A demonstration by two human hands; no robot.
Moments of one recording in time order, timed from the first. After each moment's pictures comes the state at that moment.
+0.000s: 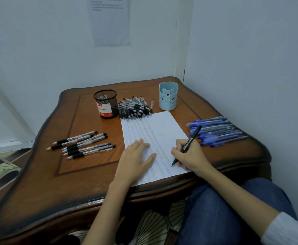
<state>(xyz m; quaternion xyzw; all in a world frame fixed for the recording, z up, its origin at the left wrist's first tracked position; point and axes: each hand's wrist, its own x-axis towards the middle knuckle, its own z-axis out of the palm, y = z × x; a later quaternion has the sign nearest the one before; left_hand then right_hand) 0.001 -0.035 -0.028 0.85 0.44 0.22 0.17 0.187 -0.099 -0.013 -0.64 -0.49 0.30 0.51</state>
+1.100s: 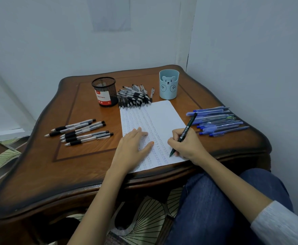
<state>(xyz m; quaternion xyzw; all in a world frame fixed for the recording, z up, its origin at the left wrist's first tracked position) 0.003 -0.038 -0.025 0.85 0.45 0.22 0.15 0.190 -0.097 -0.011 -0.61 -0.51 0.33 0.51</state>
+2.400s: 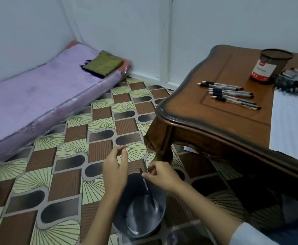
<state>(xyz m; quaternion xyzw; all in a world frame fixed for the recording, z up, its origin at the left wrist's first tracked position) -0.271 -0.281 -0.095 0.35 0.77 0.52 0.09 -0.150 -0.193 -0.127 -0.42 -0.81 0.41 0.05</state>
